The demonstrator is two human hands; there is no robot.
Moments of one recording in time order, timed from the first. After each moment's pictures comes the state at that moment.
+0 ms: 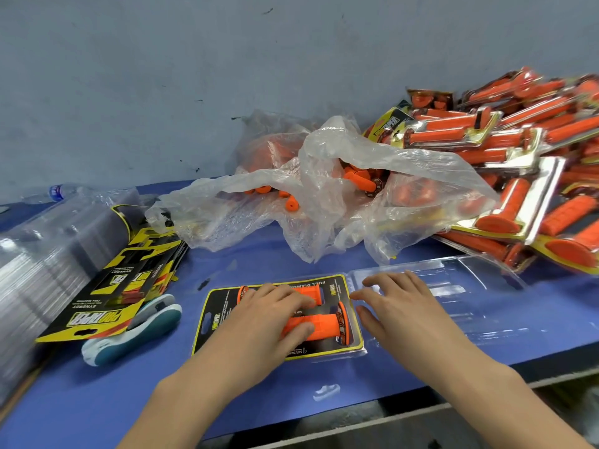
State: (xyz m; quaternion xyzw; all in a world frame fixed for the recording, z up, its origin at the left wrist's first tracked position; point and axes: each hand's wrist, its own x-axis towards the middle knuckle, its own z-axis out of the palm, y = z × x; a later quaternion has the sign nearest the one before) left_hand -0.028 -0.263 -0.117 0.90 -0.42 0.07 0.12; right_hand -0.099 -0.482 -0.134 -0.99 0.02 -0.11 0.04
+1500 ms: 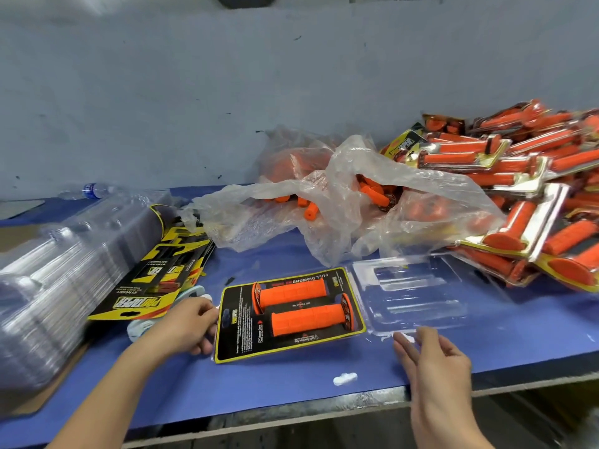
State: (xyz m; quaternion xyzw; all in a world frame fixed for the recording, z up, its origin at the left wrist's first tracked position) left_hand 0.019 -0.149 -0.131 0.92 -0.05 -0.14 0.36; right_hand -0.137 -0.424 -0.160 -0.39 0.34 -0.31 0.80
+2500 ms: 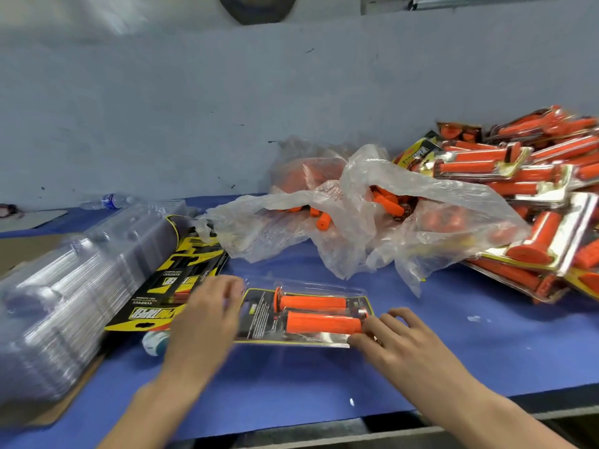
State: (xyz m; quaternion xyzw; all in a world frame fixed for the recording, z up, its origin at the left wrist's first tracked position) left_hand -0.008 -0.170 -0.121 0.90 -0.17 0.29 0.29; right_hand -0.102 -0.454 -0.157 -0.90 -0.23 -0.34 -0.15
